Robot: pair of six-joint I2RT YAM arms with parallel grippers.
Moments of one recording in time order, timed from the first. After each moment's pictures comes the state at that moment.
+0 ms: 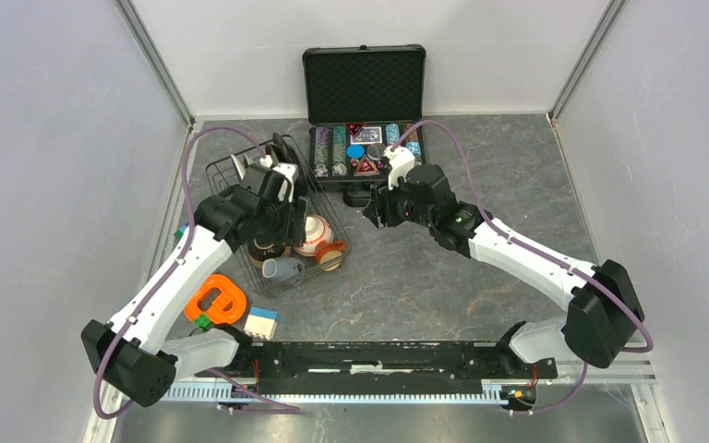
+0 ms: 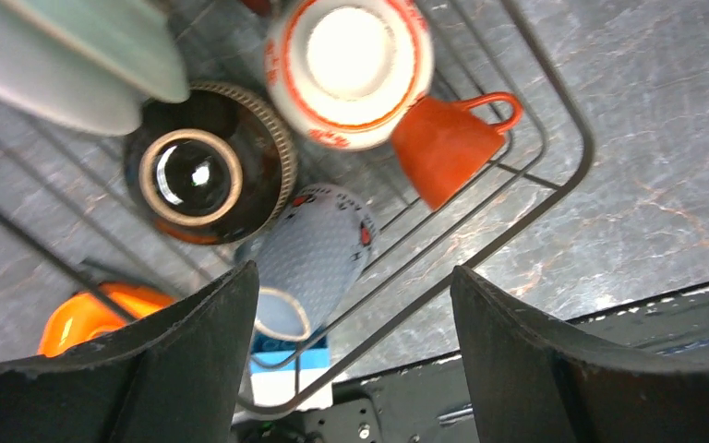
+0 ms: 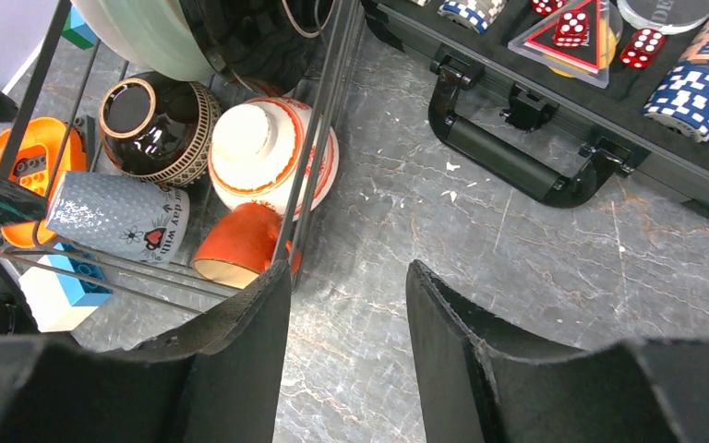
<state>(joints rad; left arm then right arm) -0.49 1.14 1.13 -0.94 -0.05 -0.25 0.73 1.39 1.03 -0.09 -0.07 0.23</state>
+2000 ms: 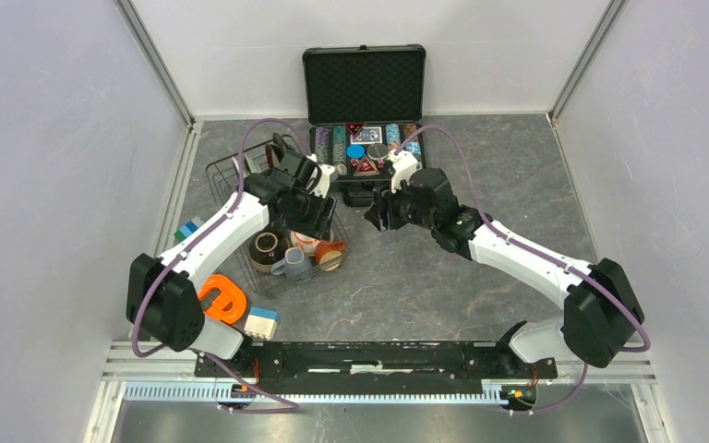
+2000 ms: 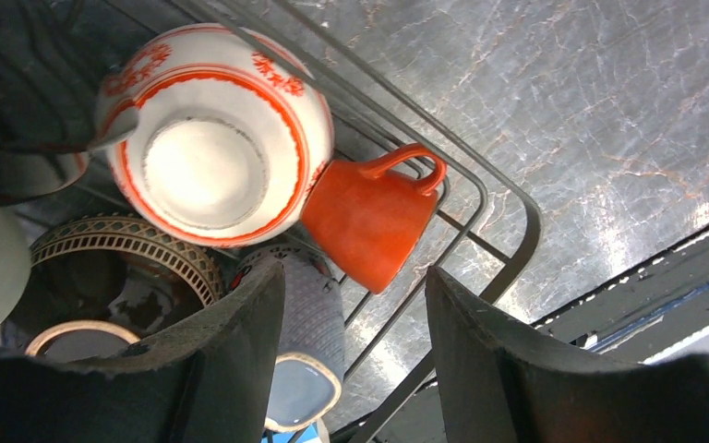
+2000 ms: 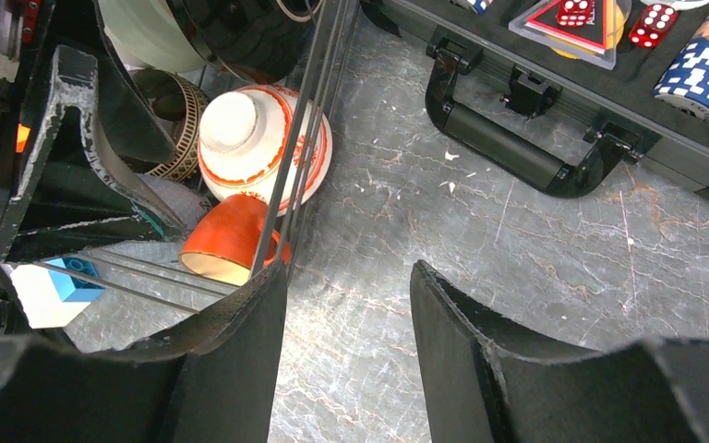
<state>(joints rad) -0.50 1.46 1.22 -0.85 0.14 -0.10 0.70 1.39 0.96 -0.02 -0.11 0.24</state>
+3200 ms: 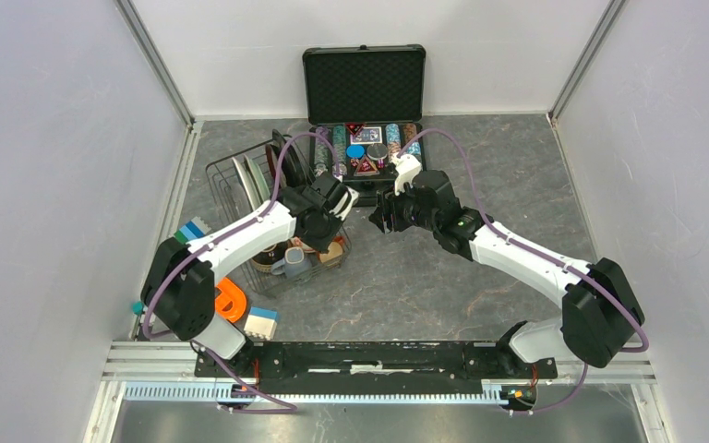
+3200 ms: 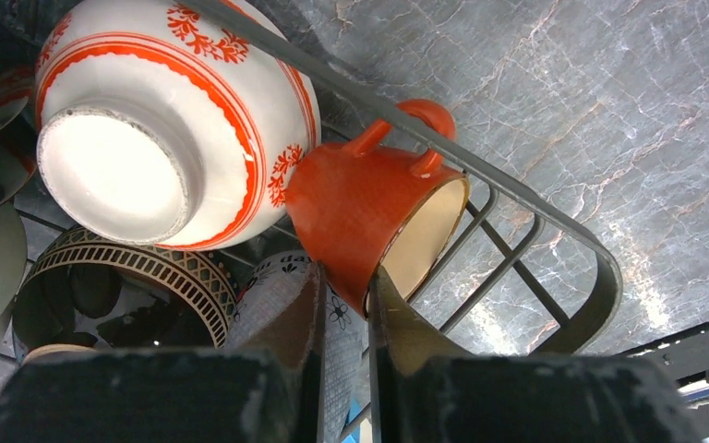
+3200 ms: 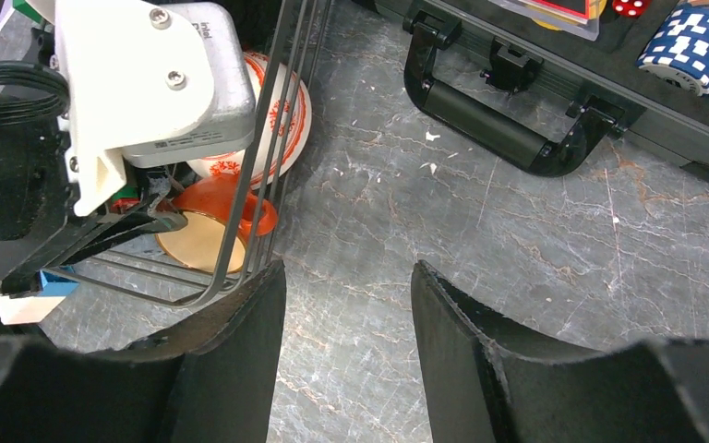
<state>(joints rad) -0.66 1.55 1.15 -0.80 -0.08 -0.05 0.68 1.39 0.93 -0.02 -0.11 0.23</state>
